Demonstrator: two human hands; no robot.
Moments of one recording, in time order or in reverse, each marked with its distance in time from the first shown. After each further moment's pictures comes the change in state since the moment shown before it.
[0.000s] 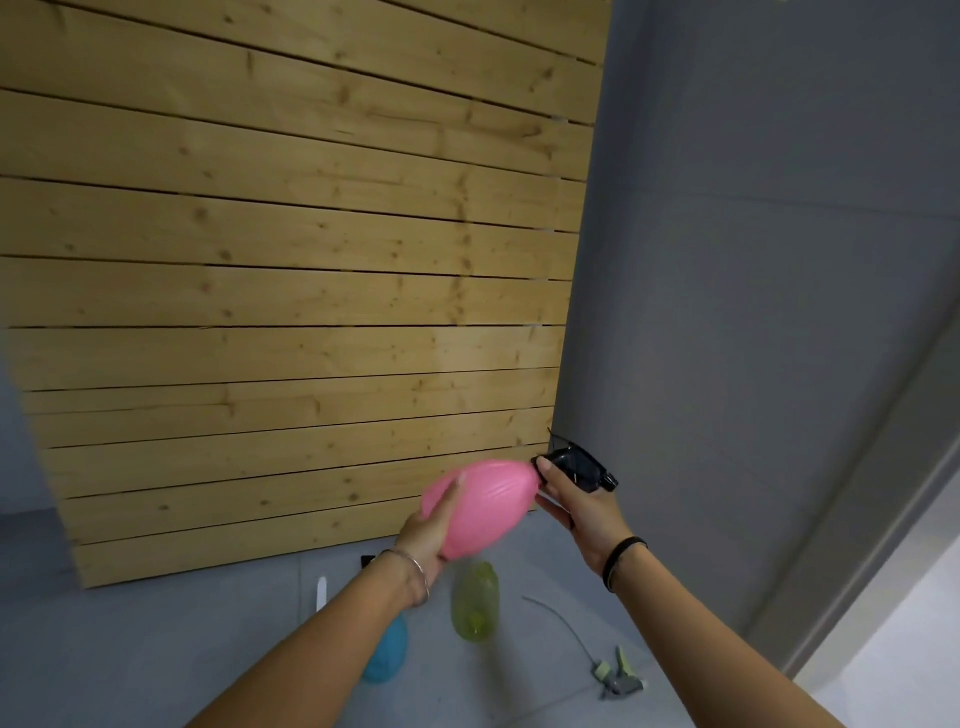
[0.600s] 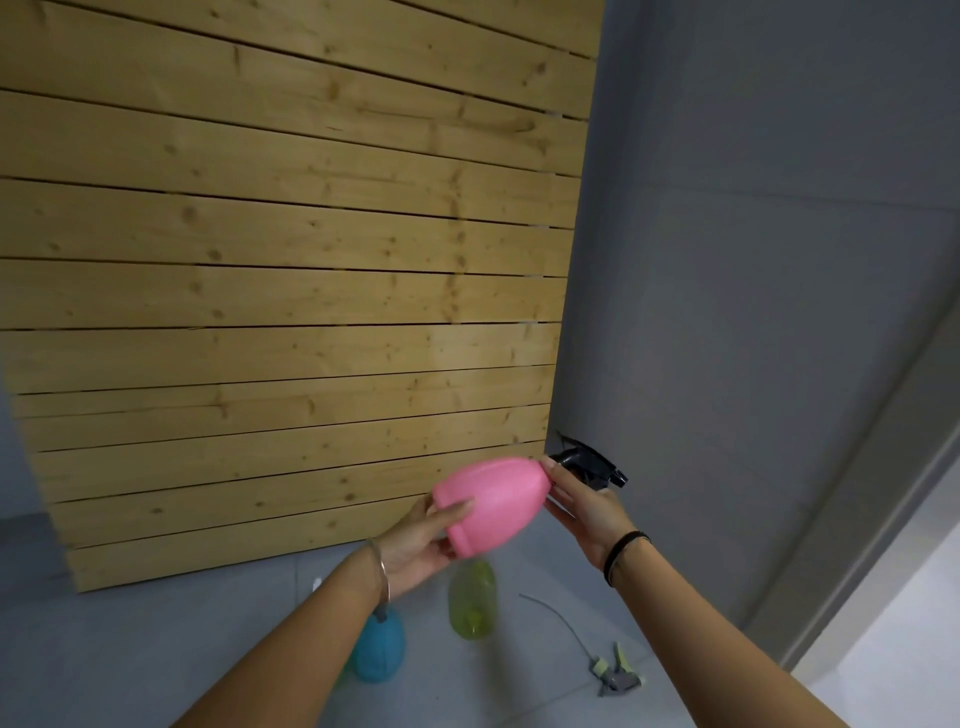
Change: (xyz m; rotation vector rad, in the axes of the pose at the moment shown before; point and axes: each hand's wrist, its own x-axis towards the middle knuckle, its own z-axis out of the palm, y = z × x) left_hand 0.009 0.004 -0.015 -0.058 -0.311 -0.070; right_hand 0.003 -0.004 -0.008 0.110 -0.001 0.139
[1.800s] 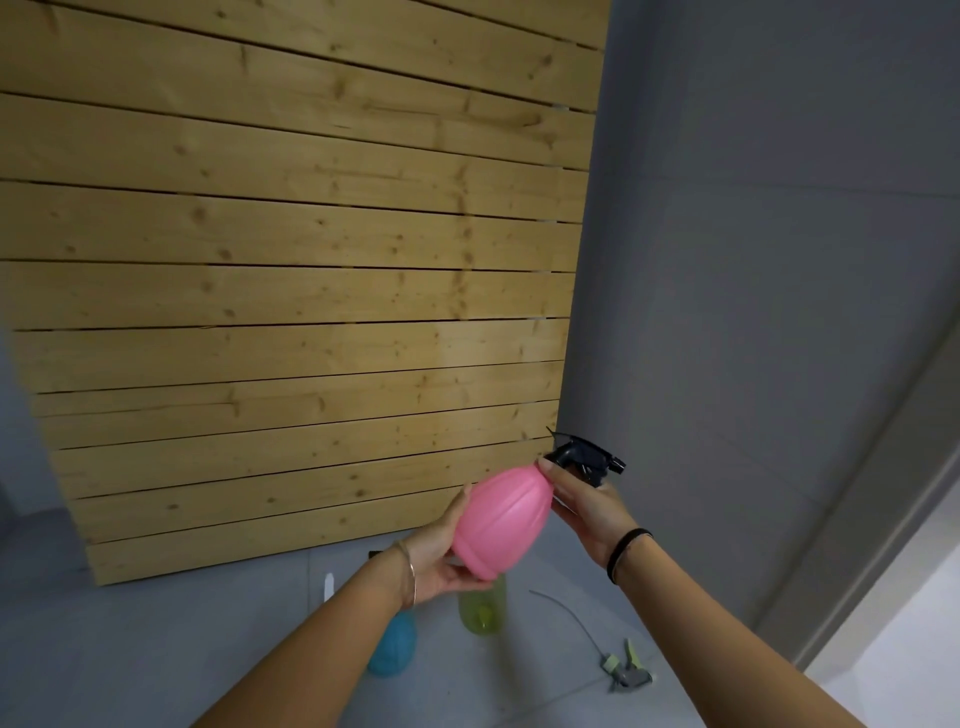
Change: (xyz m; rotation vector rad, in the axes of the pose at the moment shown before) left_hand -0.004 -0.008 0.007 0.070 0.091 -0.232; right_hand 0.001 0.003 0.006 -0.052 -0.012 0.008
